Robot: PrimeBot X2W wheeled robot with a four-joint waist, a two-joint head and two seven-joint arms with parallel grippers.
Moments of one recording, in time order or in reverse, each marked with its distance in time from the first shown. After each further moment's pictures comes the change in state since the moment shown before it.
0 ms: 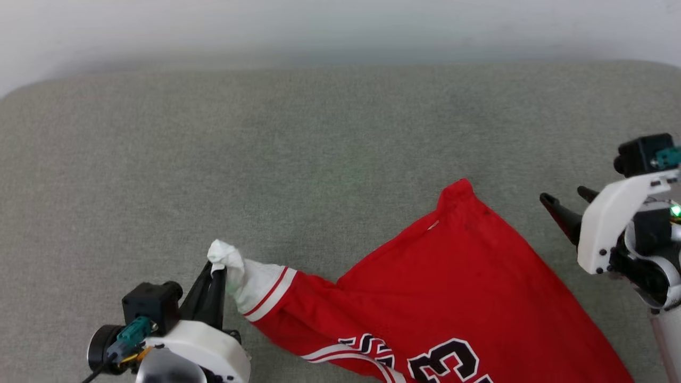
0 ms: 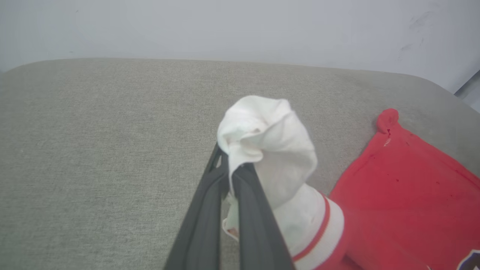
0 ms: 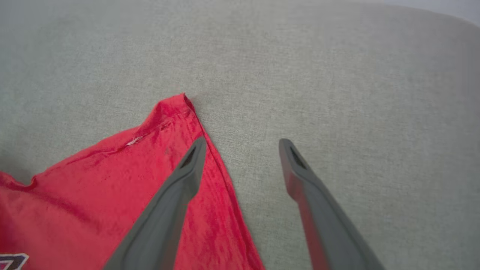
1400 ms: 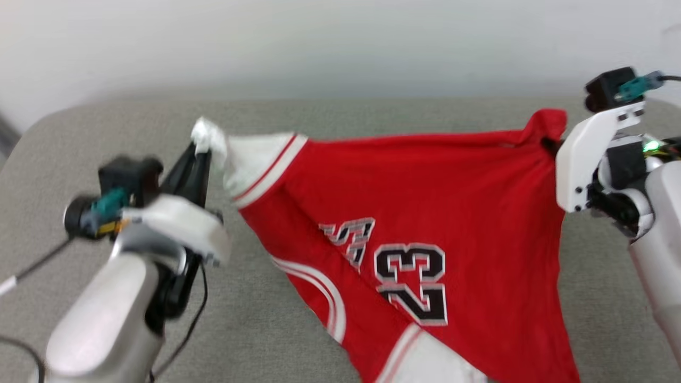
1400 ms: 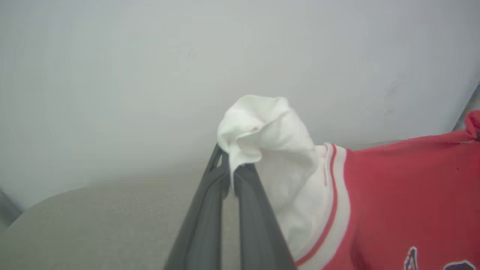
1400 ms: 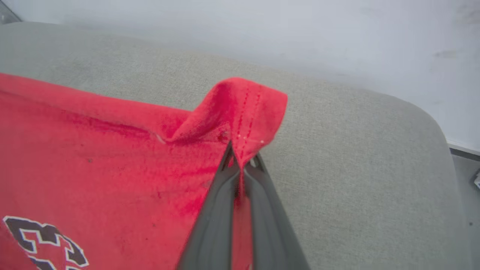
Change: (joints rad) left arm -0.417 0.006 0.006 0.256 -0.012 -0.176 -0.010; right arm -0.343 0.003 0.207 0.366 -0.013 0.000 -0.074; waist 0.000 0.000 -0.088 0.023
